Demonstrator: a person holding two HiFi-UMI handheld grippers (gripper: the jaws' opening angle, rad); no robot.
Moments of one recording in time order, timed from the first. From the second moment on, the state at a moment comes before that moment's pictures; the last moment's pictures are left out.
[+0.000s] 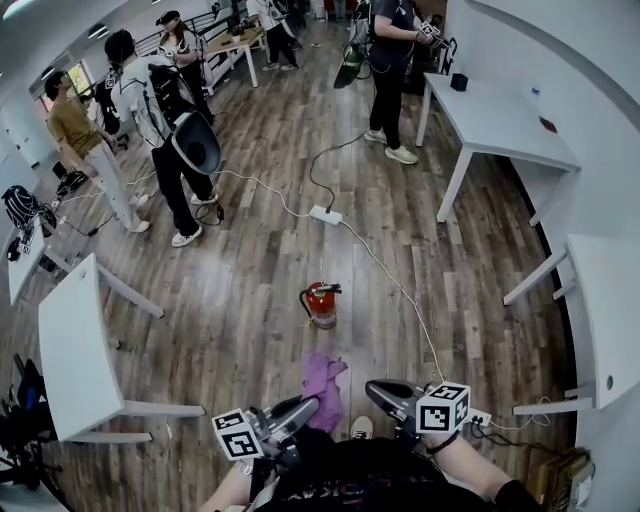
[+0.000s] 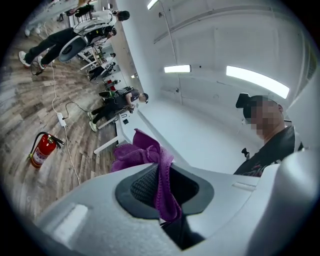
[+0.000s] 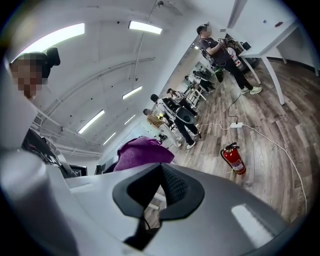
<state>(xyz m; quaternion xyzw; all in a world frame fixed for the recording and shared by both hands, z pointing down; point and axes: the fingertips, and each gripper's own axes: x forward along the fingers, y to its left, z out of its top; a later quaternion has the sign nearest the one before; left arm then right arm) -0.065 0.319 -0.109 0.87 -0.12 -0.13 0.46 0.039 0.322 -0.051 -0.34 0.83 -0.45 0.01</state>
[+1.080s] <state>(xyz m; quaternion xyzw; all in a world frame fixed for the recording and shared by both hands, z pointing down) -0.049 0.359 -0.107 0.89 -0.14 -0.09 0.43 0.050 0.361 -0.059 -0.32 0.83 -0.45 0.03</state>
